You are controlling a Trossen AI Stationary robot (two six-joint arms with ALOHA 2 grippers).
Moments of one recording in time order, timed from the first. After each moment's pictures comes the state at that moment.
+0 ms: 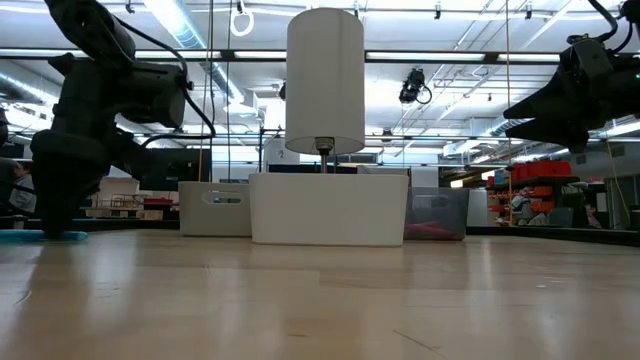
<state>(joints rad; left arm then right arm) 0.12 1.29 0.52 -0.80 0.12 -0.49 0.18 0.01 0.12 -0.34 0.64 0.41</state>
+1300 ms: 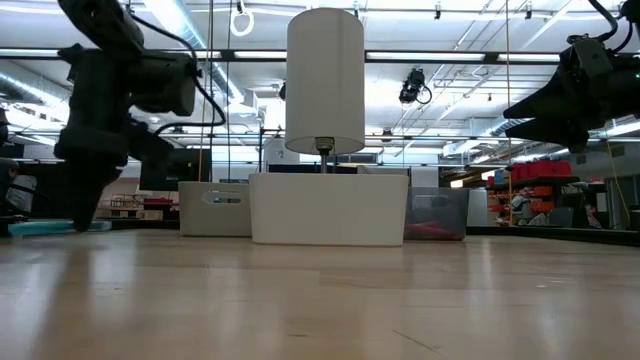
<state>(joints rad) 0.10 1.30 0.59 -0.82 0.05 -0.53 0.18 0.01 0.12 -0.34 0.64 0.41</state>
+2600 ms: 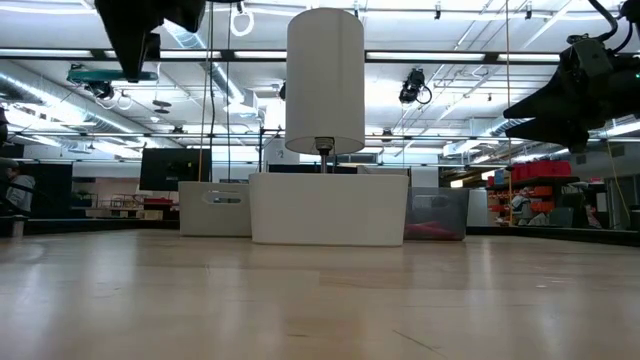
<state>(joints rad) 0.02 1.28 1.29 -1.41 0.01 -0.40 0.18 0.01 0.12 -0.34 0.64 0.41</state>
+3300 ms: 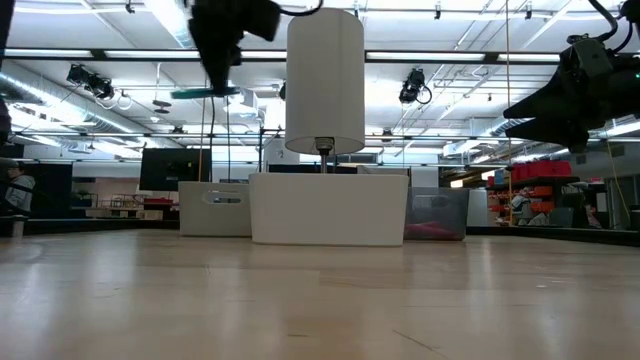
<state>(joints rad) 0.11 1.63 1.61 -1.40 -0.07 -0.08 0.18 0.01 0.12 -0.34 0.64 0.41</state>
